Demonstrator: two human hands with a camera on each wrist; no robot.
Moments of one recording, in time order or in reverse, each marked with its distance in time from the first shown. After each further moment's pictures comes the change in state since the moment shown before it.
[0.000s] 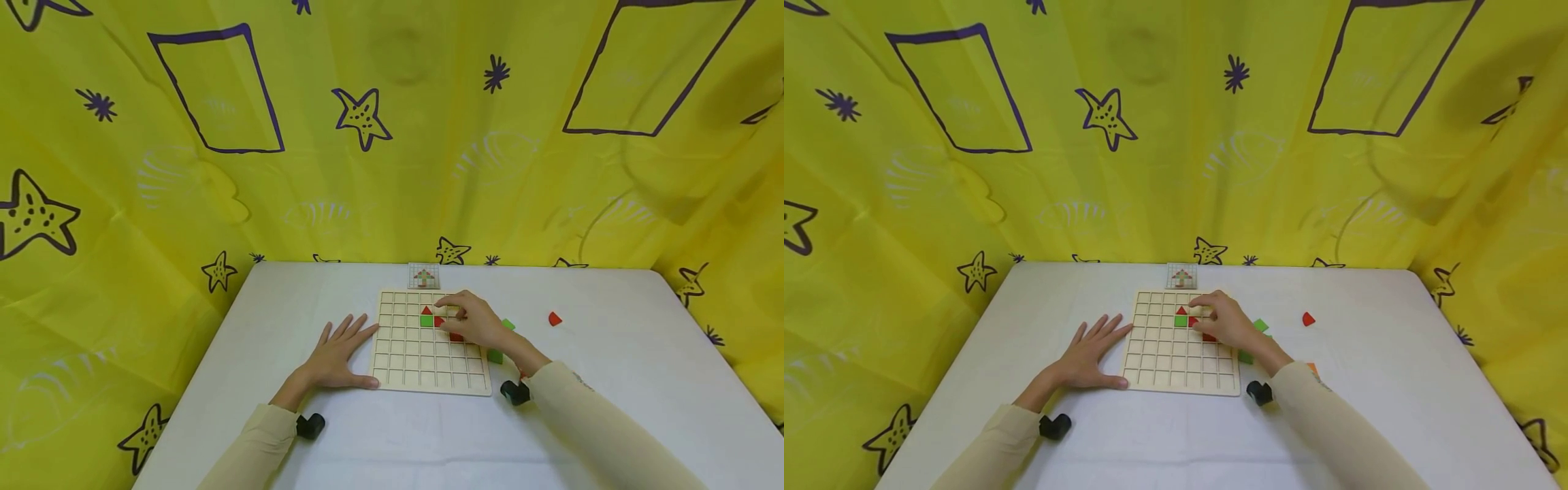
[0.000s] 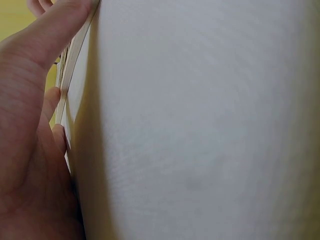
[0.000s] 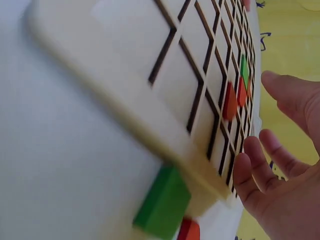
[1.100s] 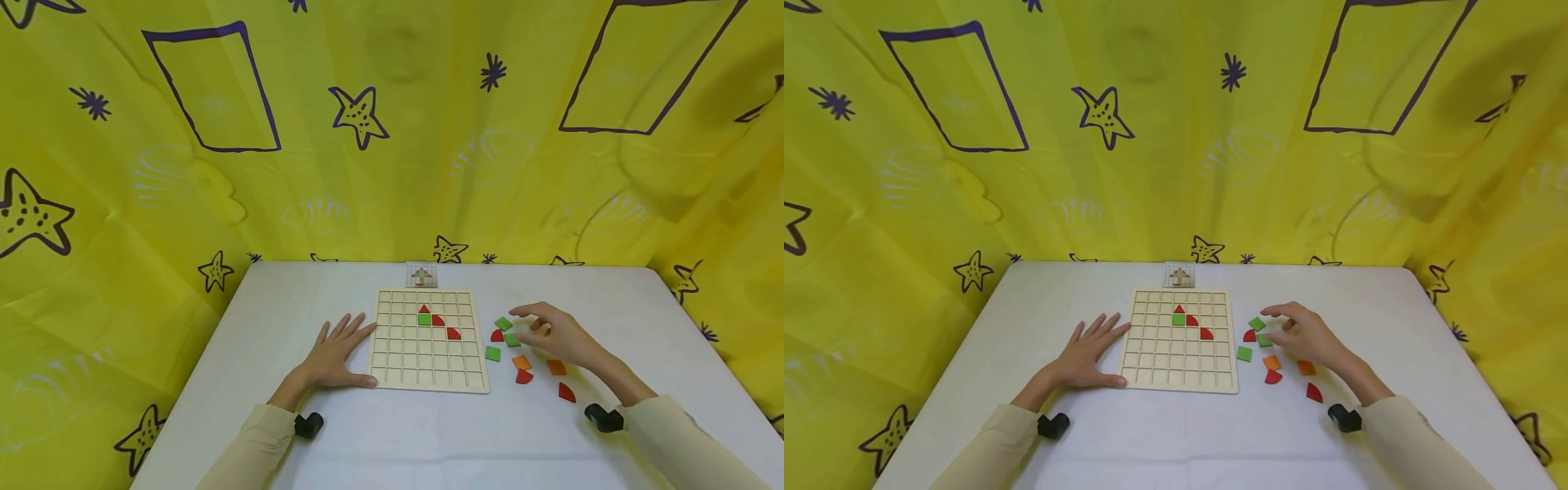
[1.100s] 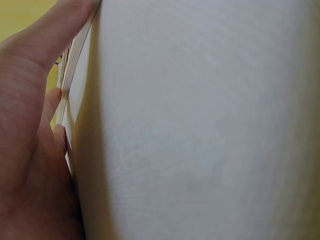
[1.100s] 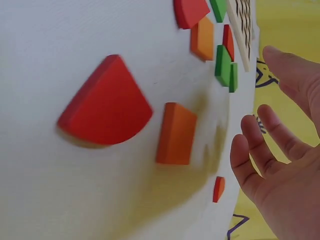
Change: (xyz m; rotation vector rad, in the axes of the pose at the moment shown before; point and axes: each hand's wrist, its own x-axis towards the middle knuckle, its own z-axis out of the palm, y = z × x) left_hand 0.004 -0.013 0.014 0.023 0.047 0.021; right_hand -0.094 0.055 -0.078 -0.111 0.096 0.029
